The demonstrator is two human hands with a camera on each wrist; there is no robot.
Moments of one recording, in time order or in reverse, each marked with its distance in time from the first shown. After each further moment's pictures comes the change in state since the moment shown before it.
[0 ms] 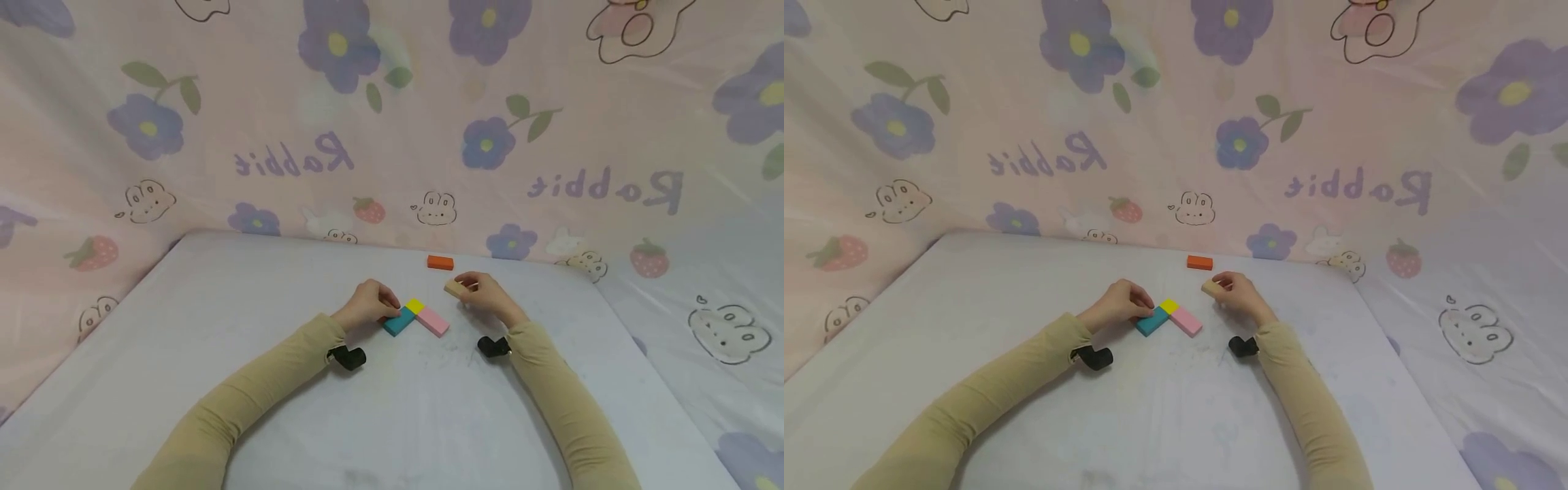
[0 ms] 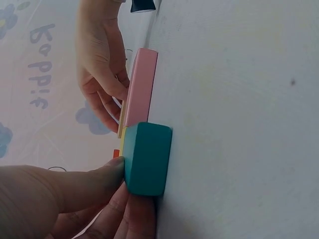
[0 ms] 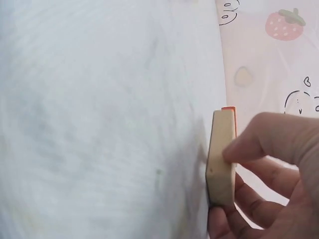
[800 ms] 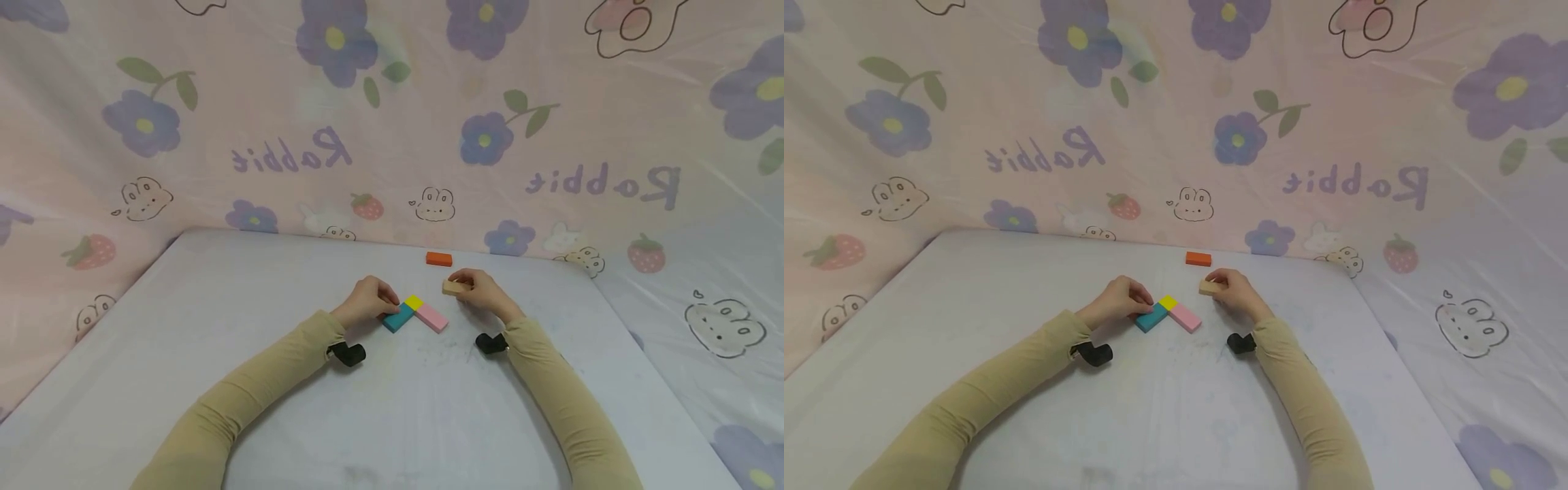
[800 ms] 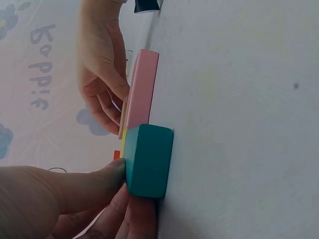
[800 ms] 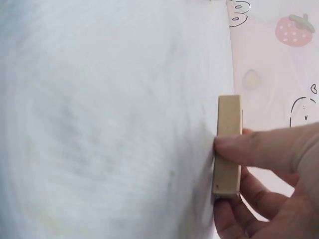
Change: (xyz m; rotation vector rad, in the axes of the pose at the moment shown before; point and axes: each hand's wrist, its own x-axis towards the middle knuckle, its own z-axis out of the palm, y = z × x) left_hand 0.001 -0.001 0.000 0.014 -0.007 0.006; right_hand 0.000 -0.004 0.004 -0.069 -0.014 -0.079
